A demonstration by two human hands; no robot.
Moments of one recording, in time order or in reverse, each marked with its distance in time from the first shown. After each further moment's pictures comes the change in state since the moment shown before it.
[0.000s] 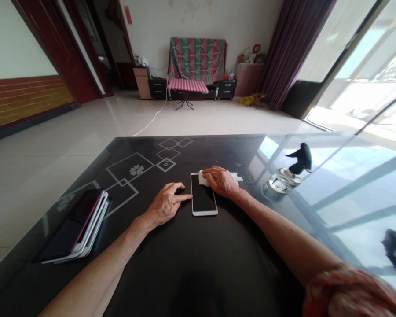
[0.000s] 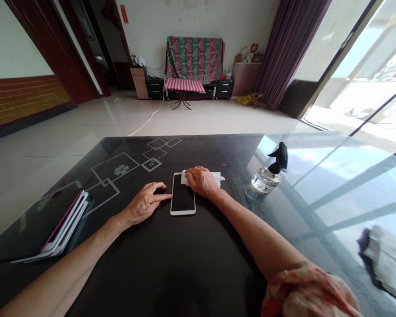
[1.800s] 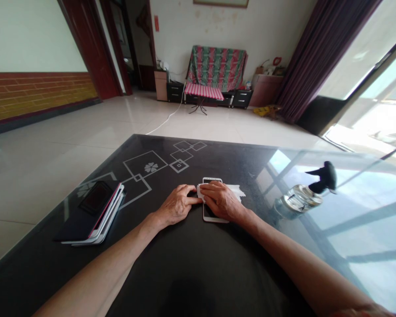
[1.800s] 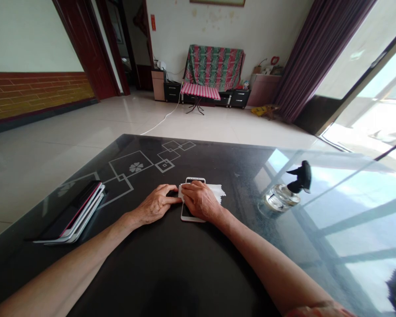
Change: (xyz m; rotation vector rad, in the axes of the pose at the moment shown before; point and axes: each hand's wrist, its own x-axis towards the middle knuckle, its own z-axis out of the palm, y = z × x) left_hand 0.000 0.002 0.003 0.033 0.029 0.013; right_hand -0.006 -0.045 0.011 -0.063 -0.153 -0.258
